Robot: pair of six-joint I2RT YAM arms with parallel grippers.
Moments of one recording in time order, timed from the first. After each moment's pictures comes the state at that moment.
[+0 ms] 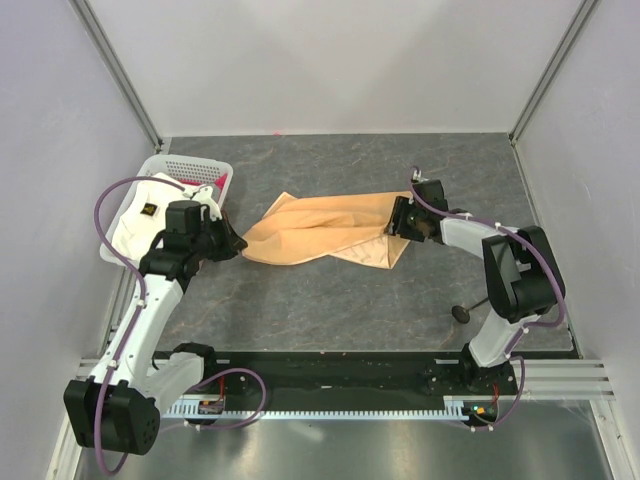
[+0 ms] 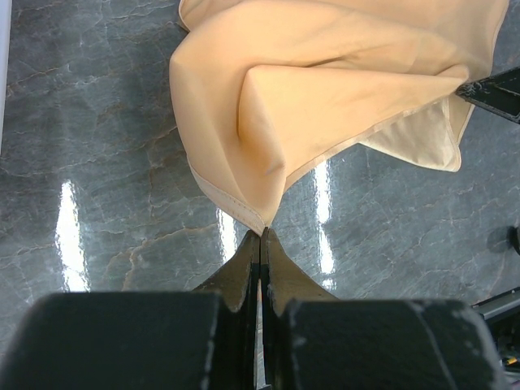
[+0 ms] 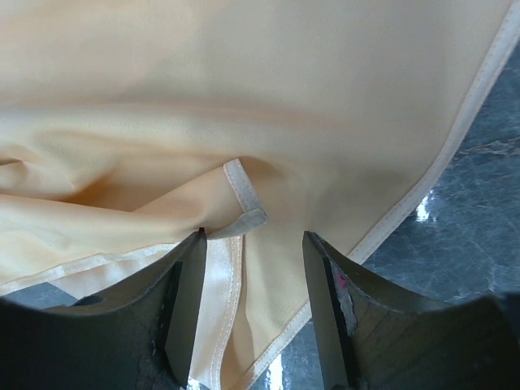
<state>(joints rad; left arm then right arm) -0.11 0.97 0.81 -0.53 0.26 -0.34 0.26 1.74 0.97 -0.09 -0.11 0.46</state>
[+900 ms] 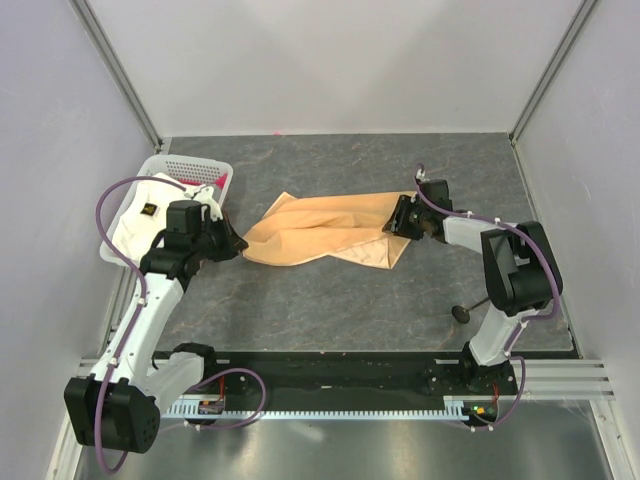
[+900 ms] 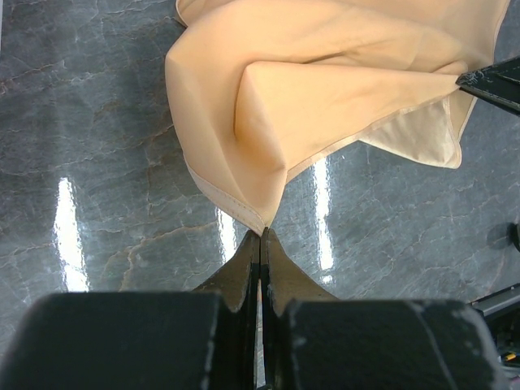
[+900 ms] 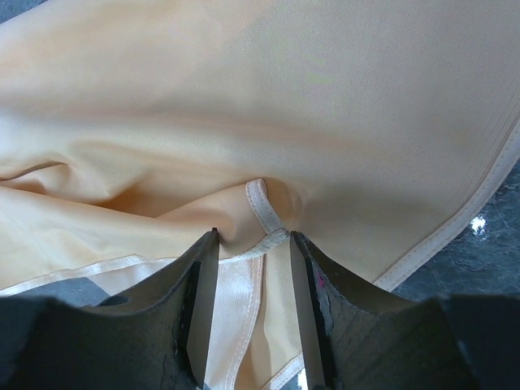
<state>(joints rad) -0.11 0.98 0.81 -0.53 0.26 -0.34 0.21 1.78 0.96 0.00 -0.26 0.50</state>
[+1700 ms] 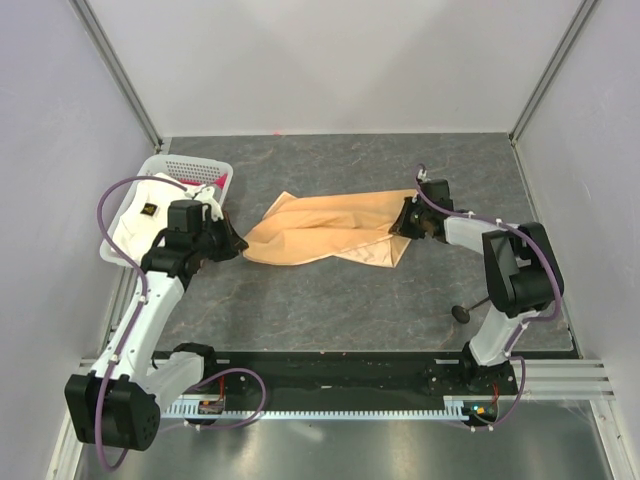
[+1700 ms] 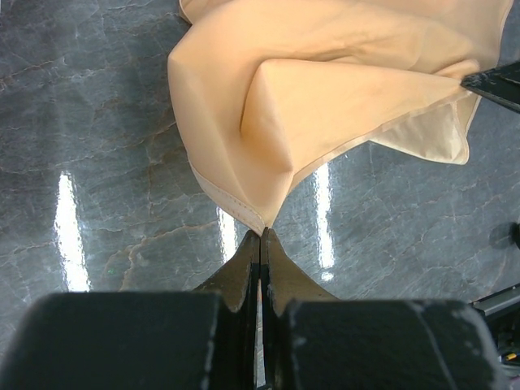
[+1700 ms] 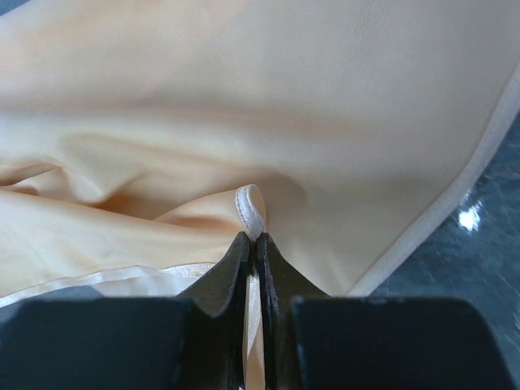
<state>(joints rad) -0.11 0.99 0.81 -0.53 0.26 -0.34 0.21 1.80 0.96 0.01 -0.24 0.50</state>
